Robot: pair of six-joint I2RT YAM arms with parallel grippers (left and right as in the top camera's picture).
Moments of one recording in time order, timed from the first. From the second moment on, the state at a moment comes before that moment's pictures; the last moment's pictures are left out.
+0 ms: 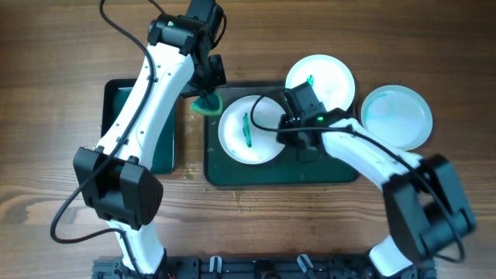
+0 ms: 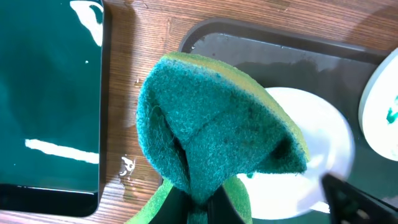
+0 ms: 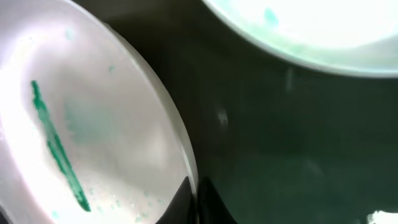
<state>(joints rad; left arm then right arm) -0.34 1.96 1.93 -1.36 -0.05 -0.53 0.48 1.76 1.00 -0.45 -0.08 0.71</state>
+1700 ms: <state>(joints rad) -0.44 2.06 1.43 -0.78 0.33 -0.50 0.44 1.86 1.02 -0.38 -0.34 0.65</state>
